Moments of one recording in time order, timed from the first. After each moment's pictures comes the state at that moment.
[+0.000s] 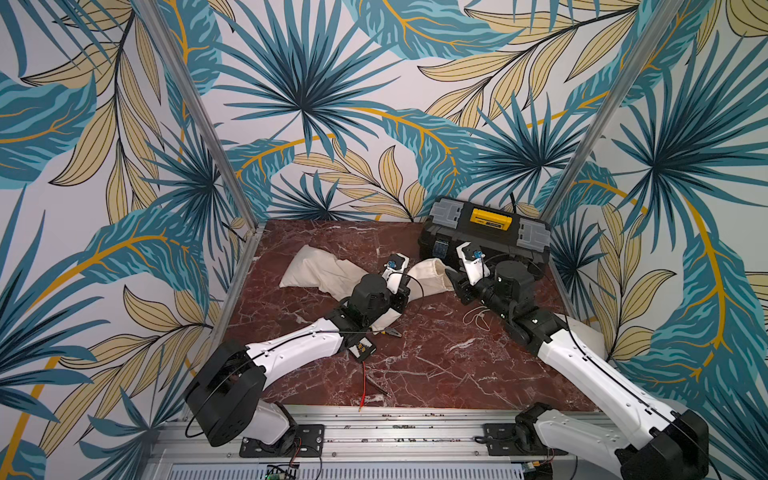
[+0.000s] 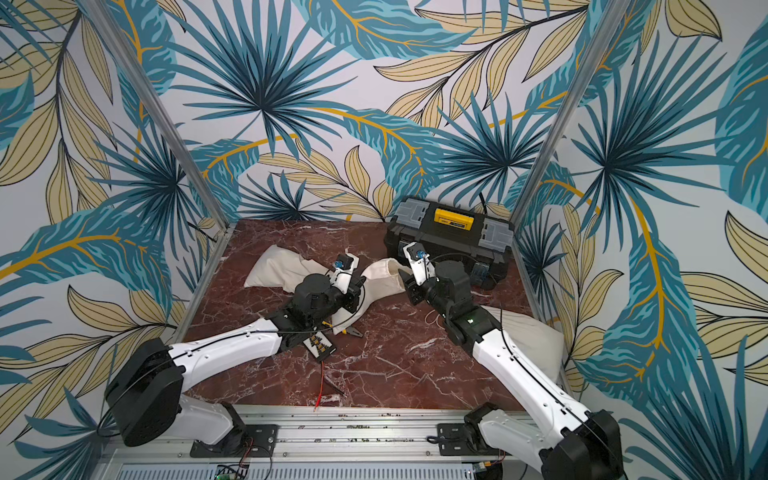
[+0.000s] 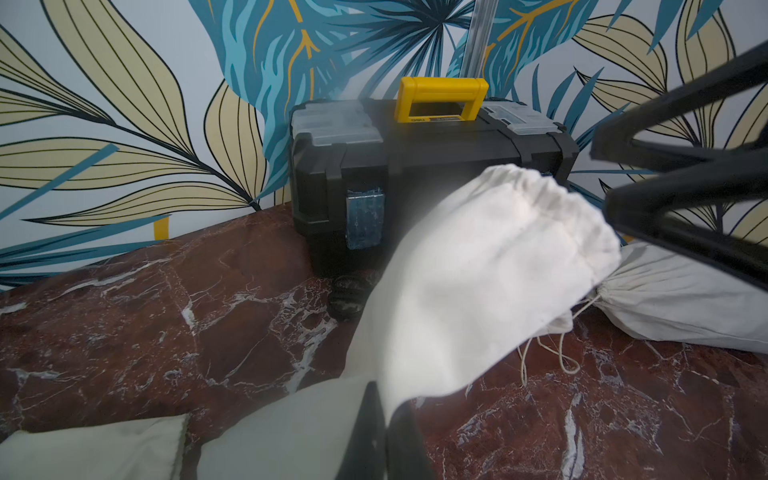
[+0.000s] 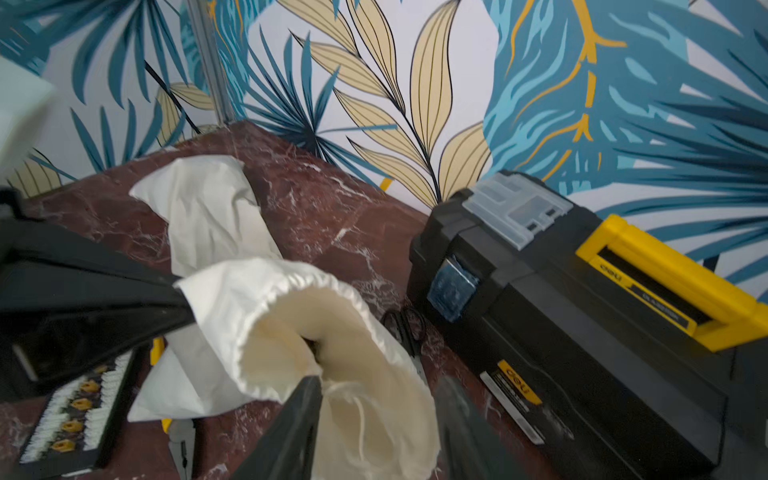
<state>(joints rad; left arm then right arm) -0.76 1.46 0.88 0.33 -0.08 -0.12 0.59 1.09 0.87 -0.11 0.03 -0.16</state>
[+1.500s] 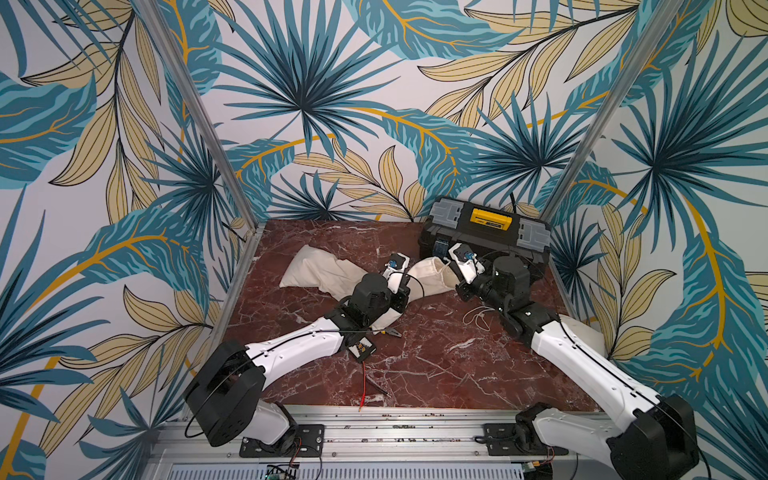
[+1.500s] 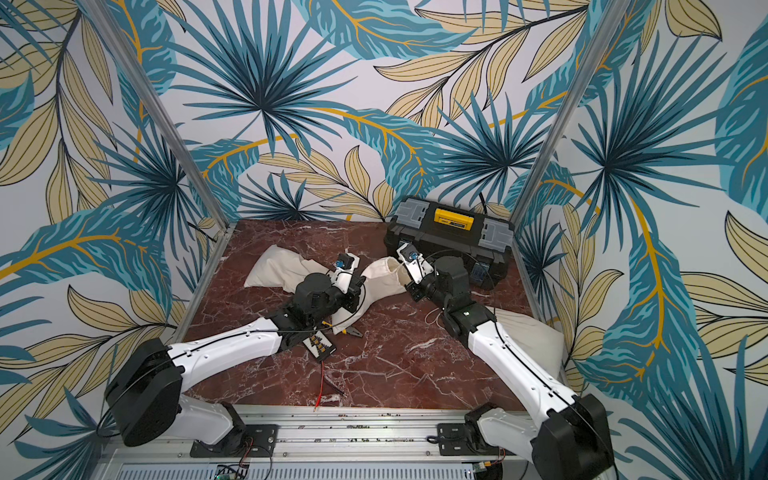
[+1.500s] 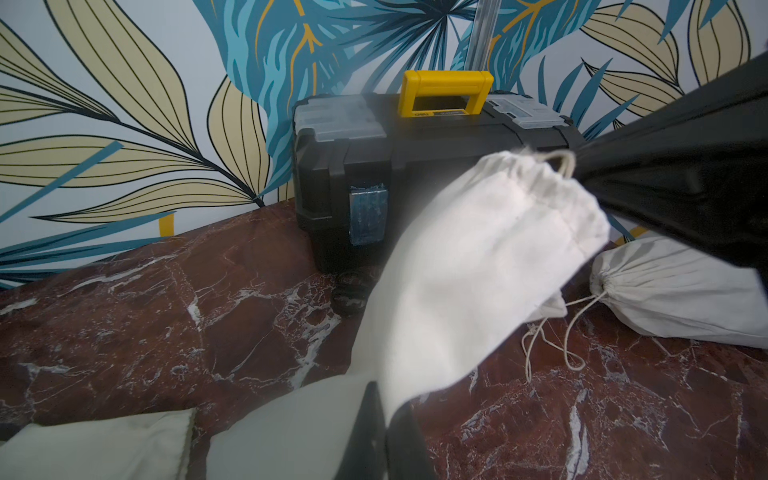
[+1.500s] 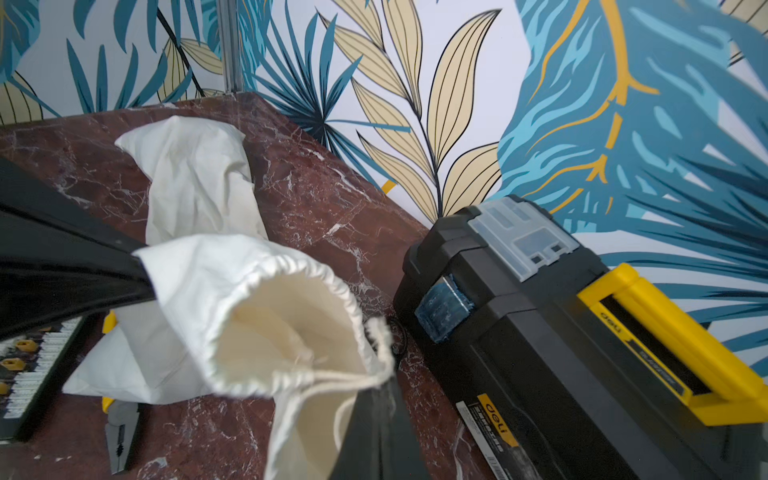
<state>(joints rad) -0.75 1.46 0.89 0.30 -0.11 -0.12 0.55 1.12 0.90 -0.03 -0.09 -0.34</state>
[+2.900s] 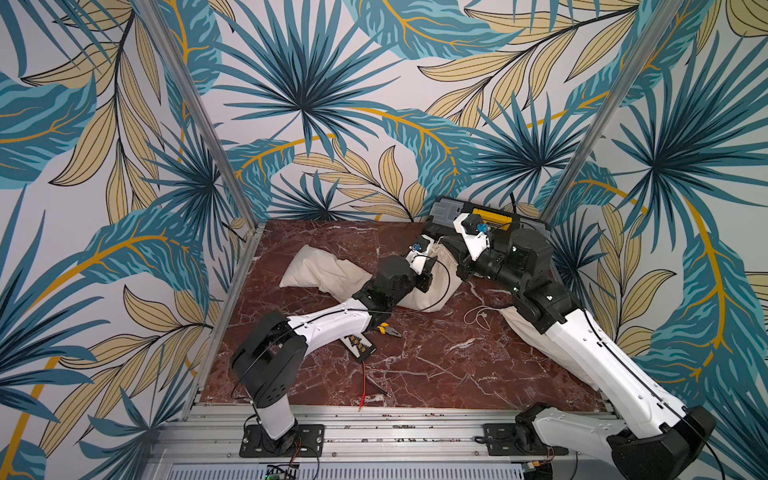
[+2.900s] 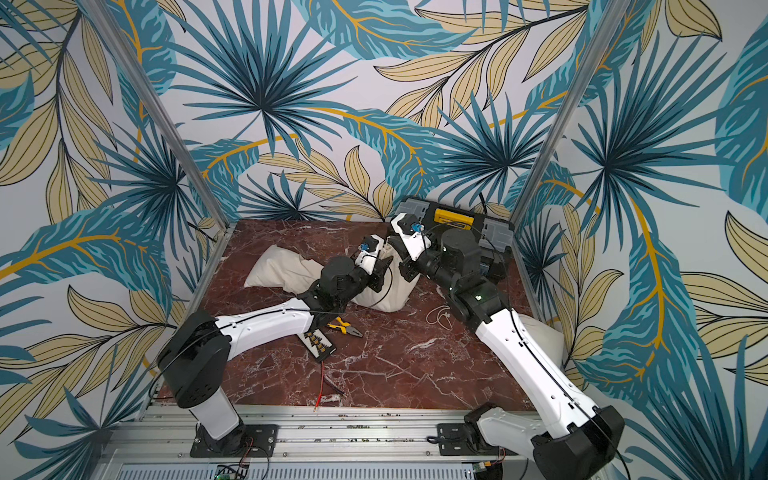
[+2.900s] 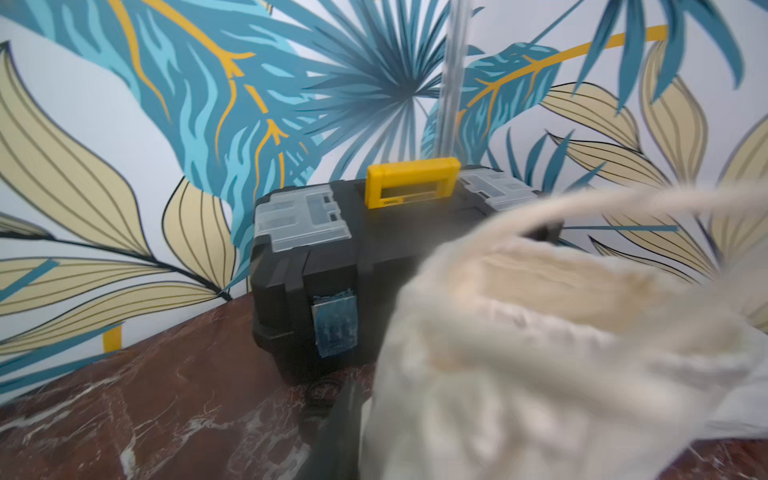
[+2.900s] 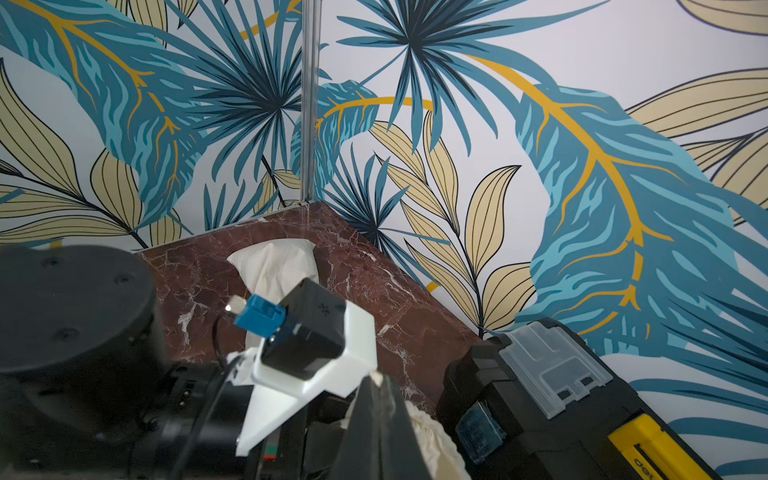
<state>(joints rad) -0.77 1.76 1.15 0.48 -0.12 -0.06 0.60 1.15 1.21 -0.18 -0.24 -0.24</state>
